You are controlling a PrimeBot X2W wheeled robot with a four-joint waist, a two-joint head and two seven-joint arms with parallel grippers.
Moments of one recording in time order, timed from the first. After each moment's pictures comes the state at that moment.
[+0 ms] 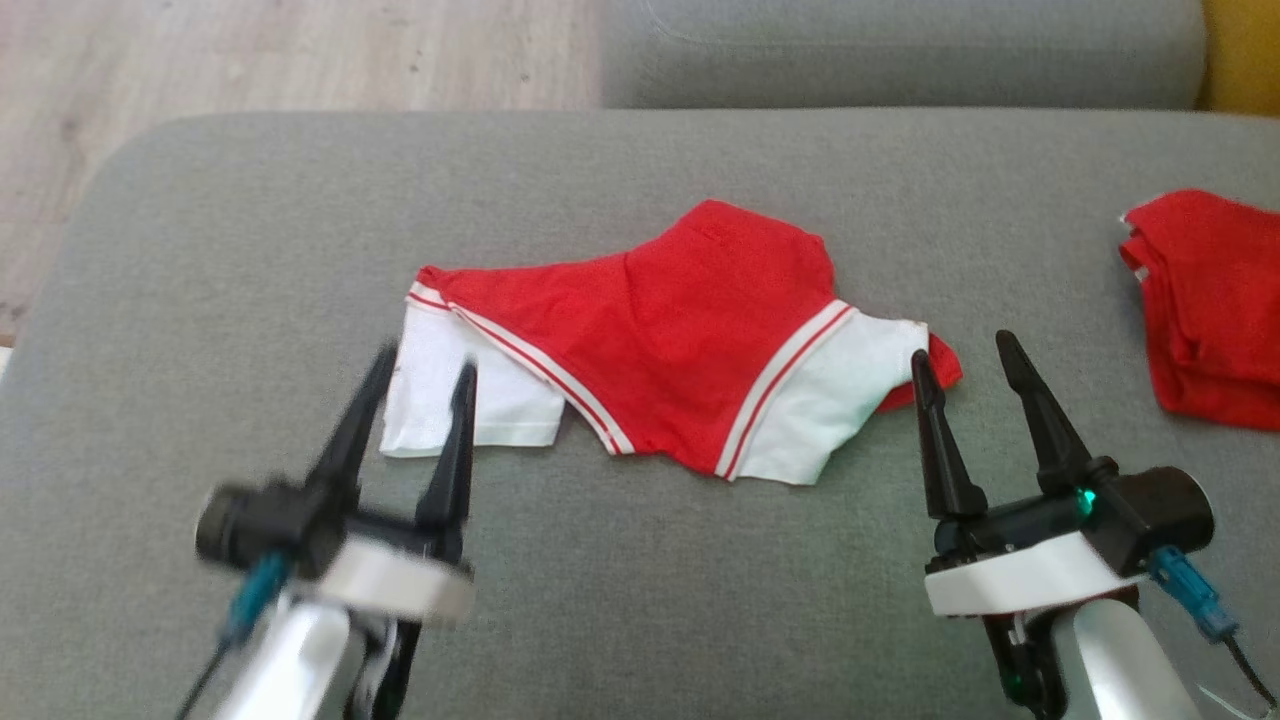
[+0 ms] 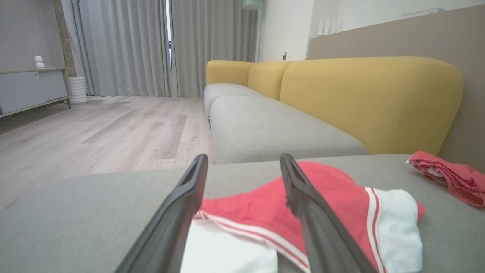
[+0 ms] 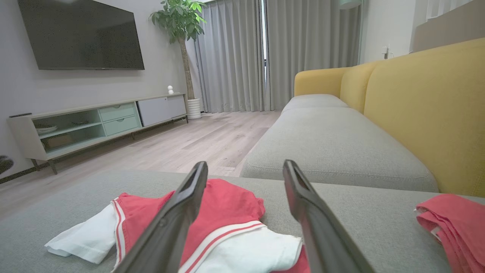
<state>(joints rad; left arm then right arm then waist) -0.26 0.28 -0.50 0.21 -0.46 0.04 -0.26 -0.05 -0.05 0.14 0.08 0.10 0.13 -0.25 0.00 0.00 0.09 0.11</state>
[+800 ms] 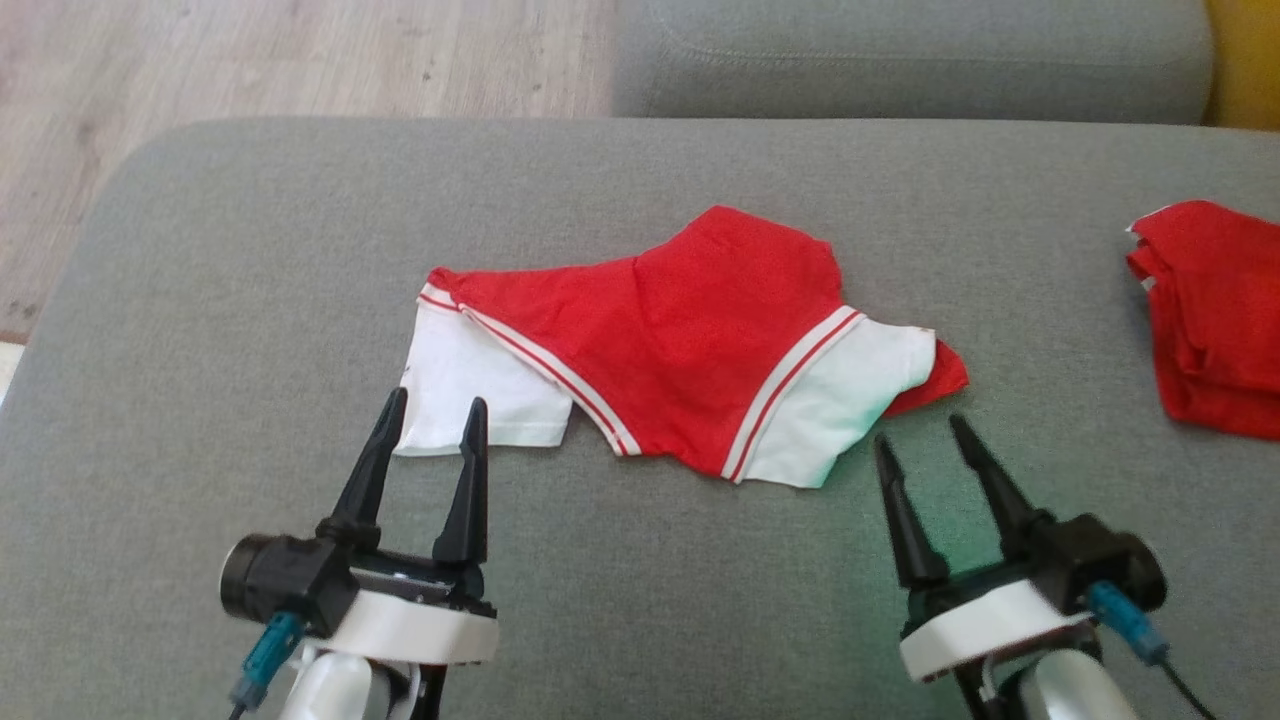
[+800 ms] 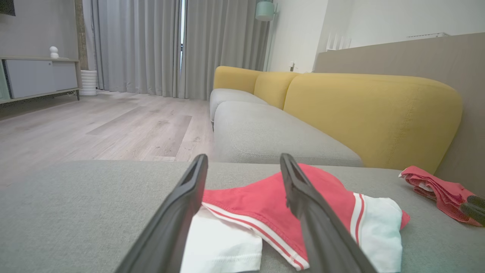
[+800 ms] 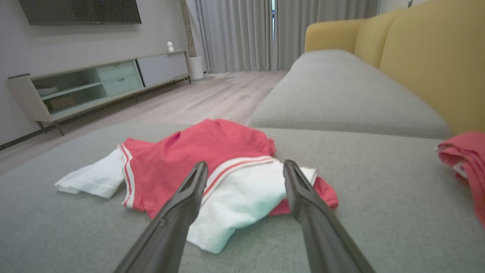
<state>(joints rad) -0.08 0.09 -0.26 0.16 -0.25 -0.09 -0.26 -0.01 -0.05 0.17 0.23 0.08 0.13 -0.25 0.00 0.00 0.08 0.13</state>
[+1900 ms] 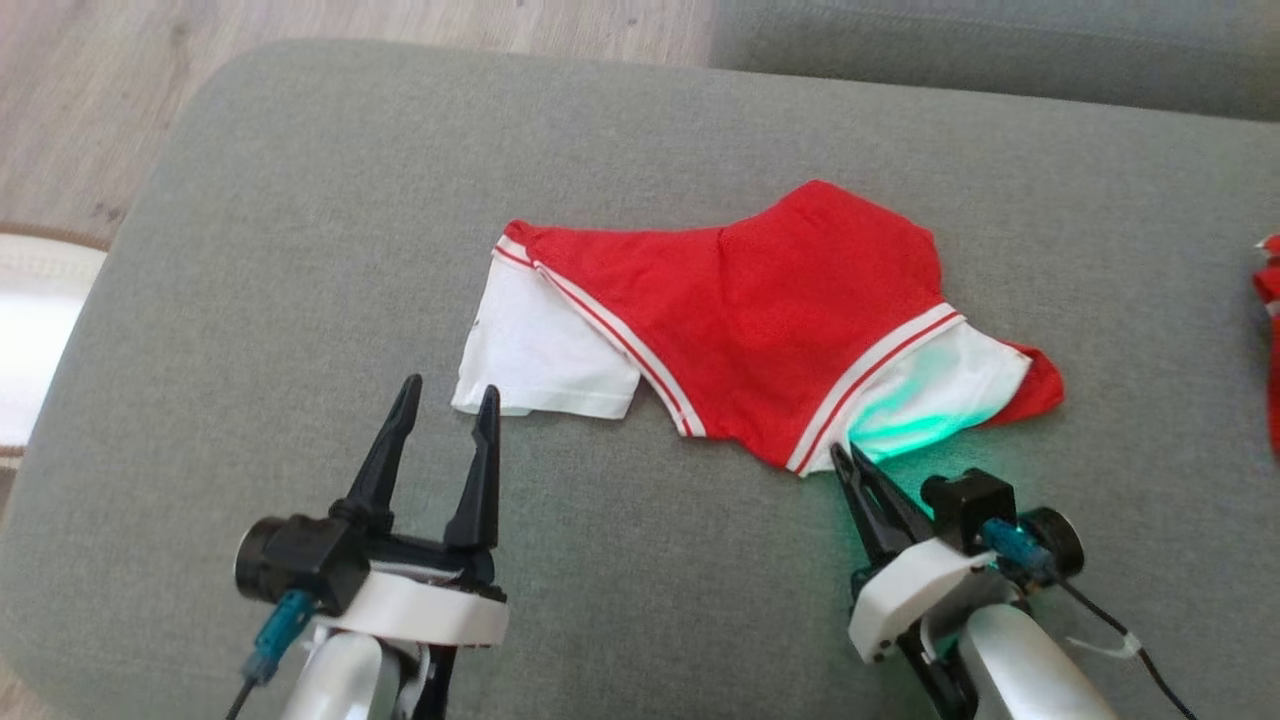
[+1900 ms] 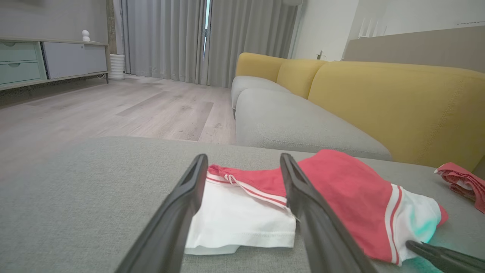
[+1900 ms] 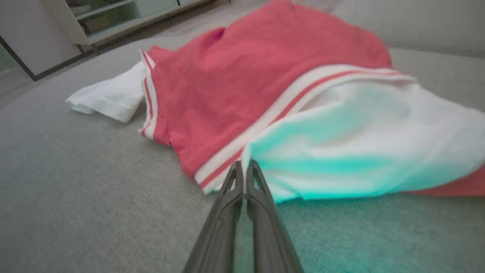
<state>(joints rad) -0.12 0.05 -0.25 0.22 -0.24 -0.12 -0.26 -0.22 -0.05 0.29 0.62 0.09 0.13 -0.17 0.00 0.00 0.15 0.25</state>
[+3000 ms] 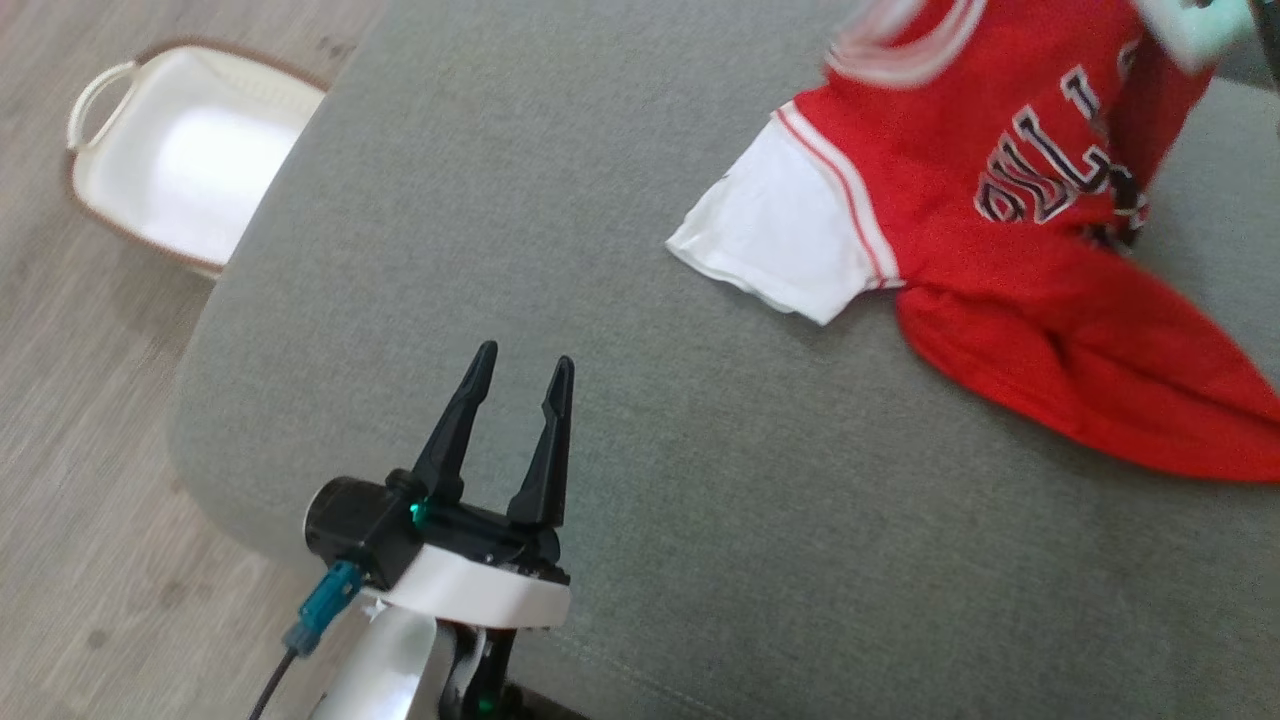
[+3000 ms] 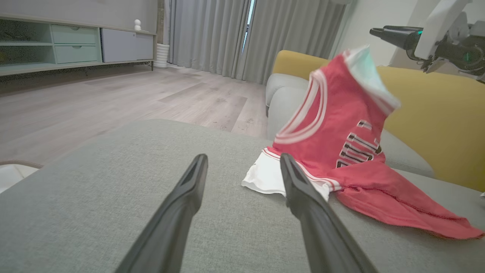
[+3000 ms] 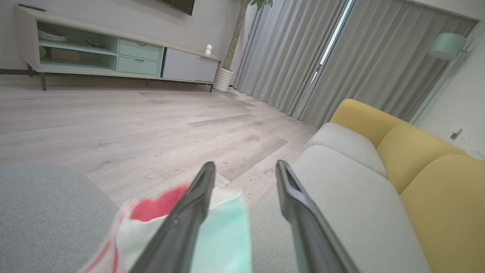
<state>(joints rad) -0.18 0.05 -0.39 0.19 -0.35 -0.11 -0.26 -1.21 -0.30 0.17 0.90 -0.16 0.13 0.02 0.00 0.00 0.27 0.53</state>
